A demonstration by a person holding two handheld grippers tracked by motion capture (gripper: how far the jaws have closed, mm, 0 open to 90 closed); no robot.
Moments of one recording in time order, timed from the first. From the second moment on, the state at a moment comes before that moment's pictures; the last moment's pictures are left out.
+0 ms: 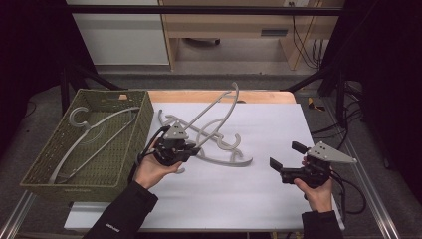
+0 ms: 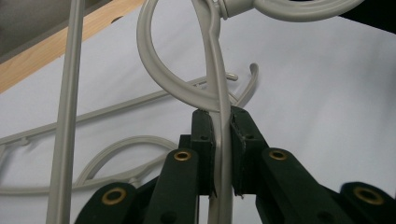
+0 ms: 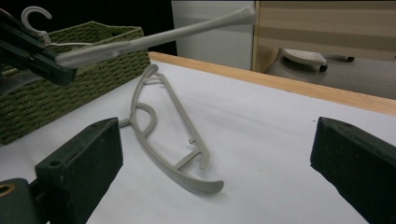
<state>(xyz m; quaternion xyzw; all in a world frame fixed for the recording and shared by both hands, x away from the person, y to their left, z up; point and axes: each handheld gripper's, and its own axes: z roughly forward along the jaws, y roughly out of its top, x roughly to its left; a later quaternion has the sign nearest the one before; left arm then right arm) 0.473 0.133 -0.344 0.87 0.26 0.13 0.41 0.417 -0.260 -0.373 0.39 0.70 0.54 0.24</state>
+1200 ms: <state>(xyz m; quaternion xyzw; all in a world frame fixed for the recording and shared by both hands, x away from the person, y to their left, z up) 0.437 0.280 -0.303 0.85 0.29 0.15 0.41 0.418 -0.256 -0.375 0.39 0.71 0.54 0.24</state>
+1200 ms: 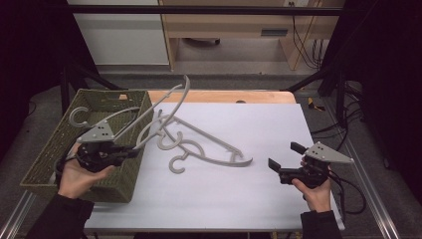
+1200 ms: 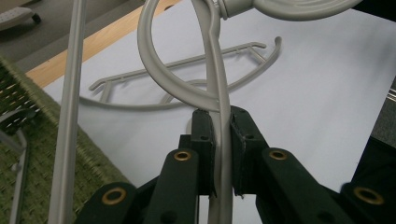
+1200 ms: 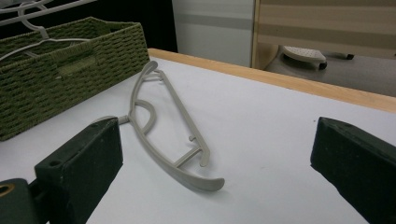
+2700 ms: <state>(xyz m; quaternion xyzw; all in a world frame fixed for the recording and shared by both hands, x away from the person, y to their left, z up) 0.470 0.383 -0.335 0.84 0.37 0.13 0.37 0.420 -0.252 -0.378 0.40 0.71 0.53 0.24</state>
